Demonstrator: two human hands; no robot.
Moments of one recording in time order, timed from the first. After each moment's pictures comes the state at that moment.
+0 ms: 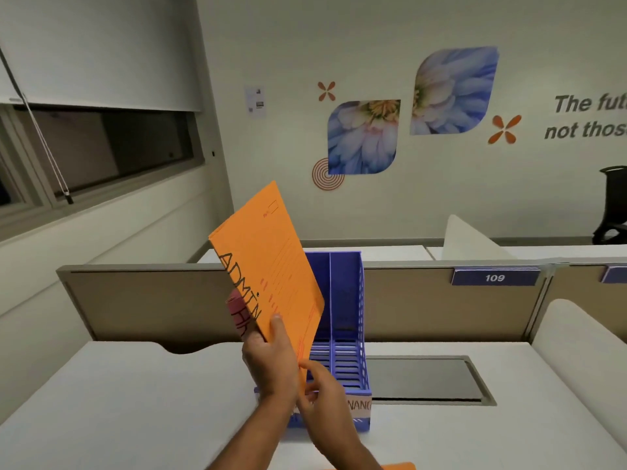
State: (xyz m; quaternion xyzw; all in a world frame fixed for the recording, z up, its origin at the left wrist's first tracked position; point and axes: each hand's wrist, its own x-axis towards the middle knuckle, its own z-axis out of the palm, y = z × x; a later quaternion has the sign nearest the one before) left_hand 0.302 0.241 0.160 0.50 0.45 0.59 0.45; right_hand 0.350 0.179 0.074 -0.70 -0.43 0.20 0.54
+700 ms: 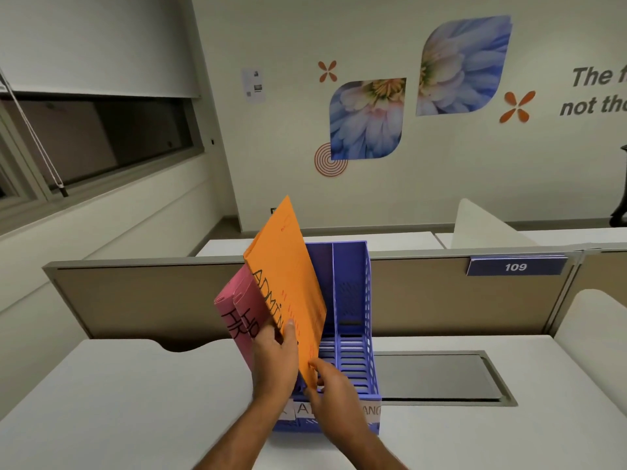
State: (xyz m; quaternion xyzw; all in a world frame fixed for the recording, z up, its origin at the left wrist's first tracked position) left_hand 0.316 0.283 0.125 0.66 0.44 0.46 0.39; right_hand 0.394 0.222 0.020 -0.78 -0.44 0.16 0.41
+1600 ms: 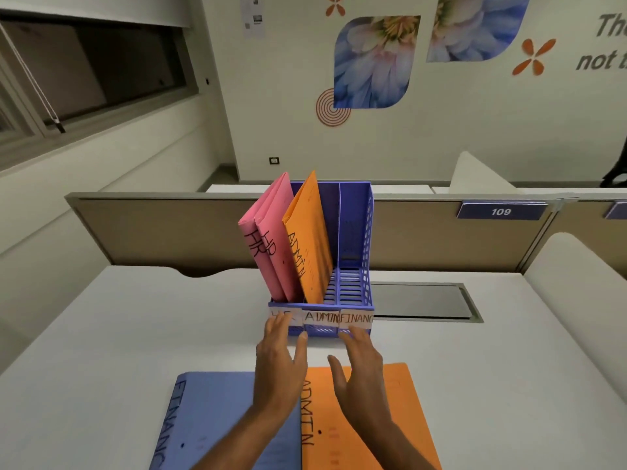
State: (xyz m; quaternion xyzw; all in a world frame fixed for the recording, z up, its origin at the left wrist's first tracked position) left_hand 0.211 0.188 0.049 0.79 0.44 0.31 0.31; right_hand 0.321 0.092 -0.002 -0.81 -0.43 0.01 0.41
